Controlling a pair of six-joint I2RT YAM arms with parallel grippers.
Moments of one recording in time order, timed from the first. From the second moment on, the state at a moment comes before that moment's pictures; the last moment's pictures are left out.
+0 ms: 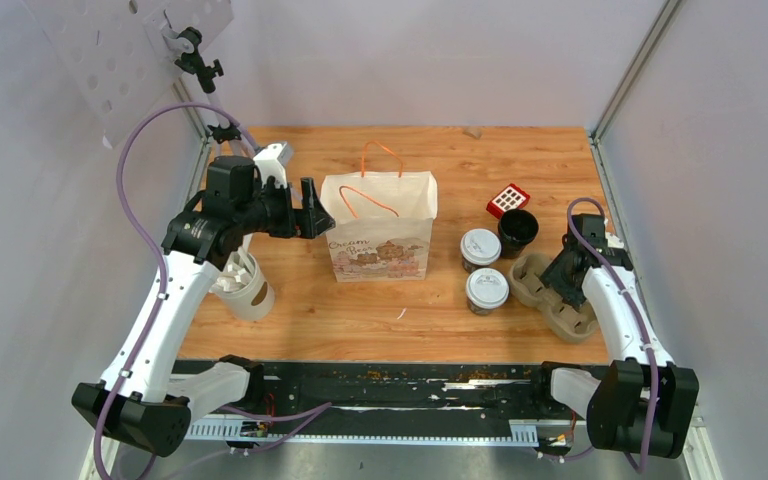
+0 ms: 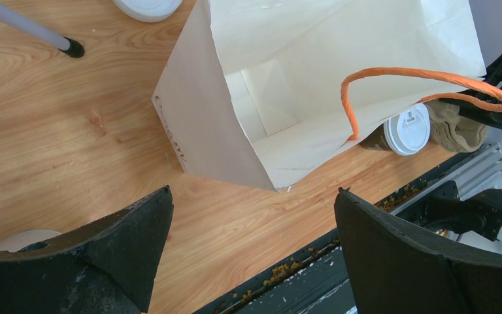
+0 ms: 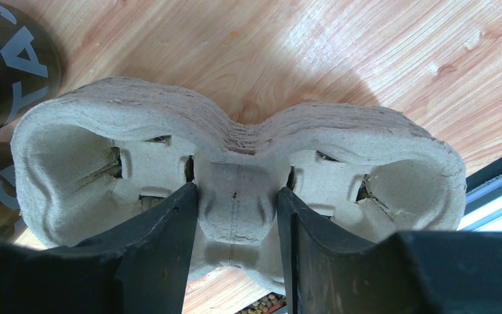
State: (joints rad) left arm -0.28 1.09 1.27 -0.80 0.35 -0.29; right arm -0.11 1.12 0.78 -0.83 0.22 0.60
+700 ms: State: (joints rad) left arm -0.28 1.09 1.26 -0.80 0.34 -0.29; right arm -0.11 1.07 0.84 -0.90 0.25 0.56
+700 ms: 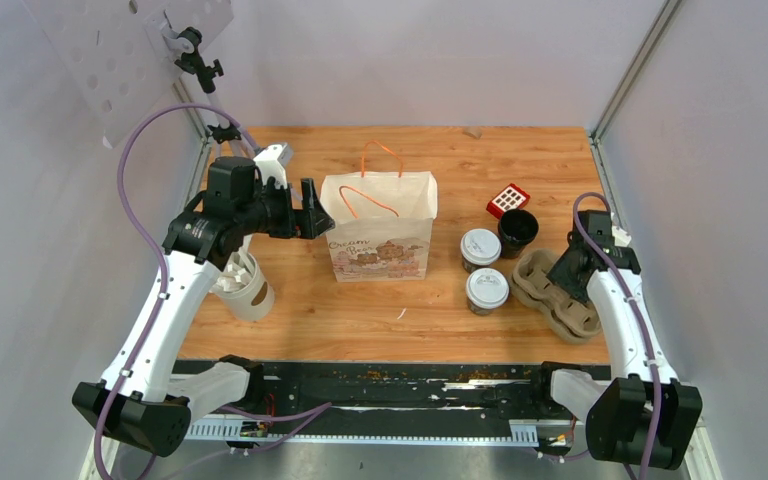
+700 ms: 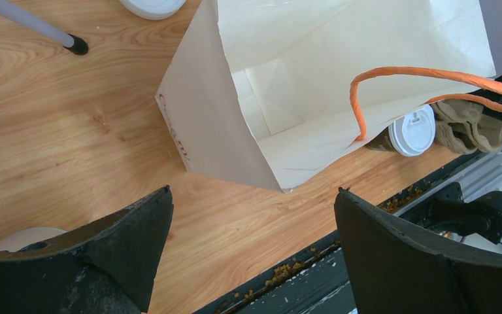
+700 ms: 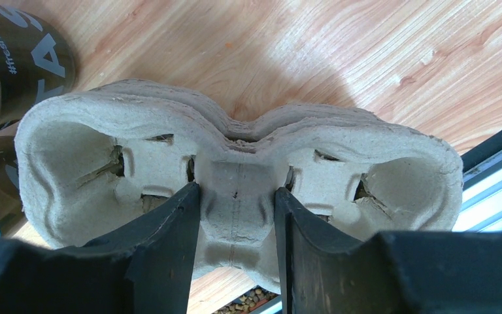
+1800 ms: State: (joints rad) left arm -0.28 1.09 1.26 -0.80 0.34 -0.29; right arm -0.11 1.05 0.83 -0.90 0.23 0.54
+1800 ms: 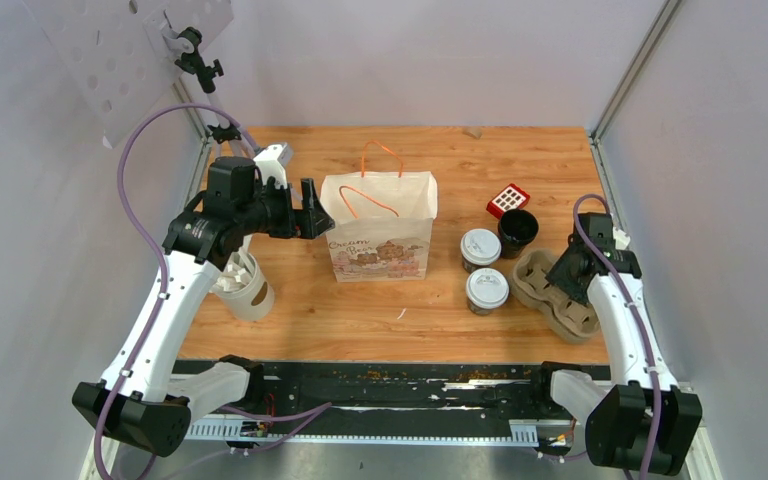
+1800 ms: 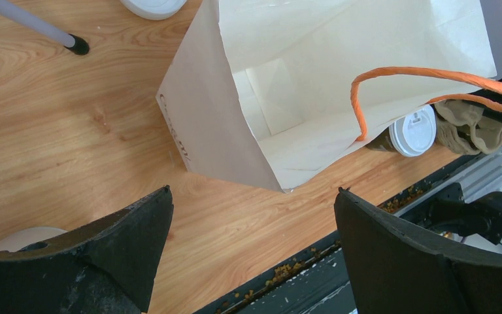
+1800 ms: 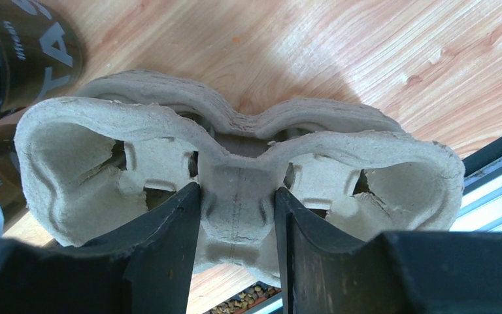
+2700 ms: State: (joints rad) left arm -0.28 1.09 1.27 -0.81 0.30 -0.26; right arm -0.10 0.99 1.27 -1.03 0.17 0.50
